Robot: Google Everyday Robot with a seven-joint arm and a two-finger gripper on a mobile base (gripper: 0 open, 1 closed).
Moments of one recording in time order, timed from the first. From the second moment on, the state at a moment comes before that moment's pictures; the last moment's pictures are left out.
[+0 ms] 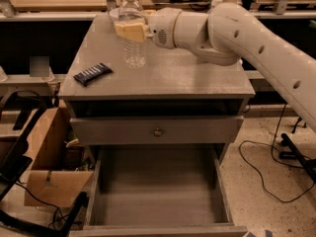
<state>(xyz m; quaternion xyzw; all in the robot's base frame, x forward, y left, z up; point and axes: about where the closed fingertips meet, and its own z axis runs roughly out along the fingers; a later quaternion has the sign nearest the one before) 0.693 0.062 0.999 -0.40 0.61 0.31 0.61</state>
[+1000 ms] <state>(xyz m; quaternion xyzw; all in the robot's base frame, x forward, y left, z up) 0.816 0.051 0.985 -0.27 0.67 0.28 0.63</state>
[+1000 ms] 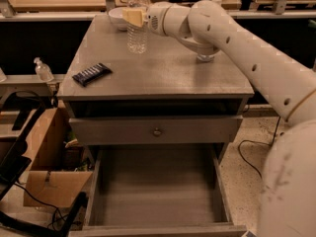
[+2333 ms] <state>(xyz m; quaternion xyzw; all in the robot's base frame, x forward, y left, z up) 0.877 0.081 0.927 -0.25 0.71 0.21 0.63</state>
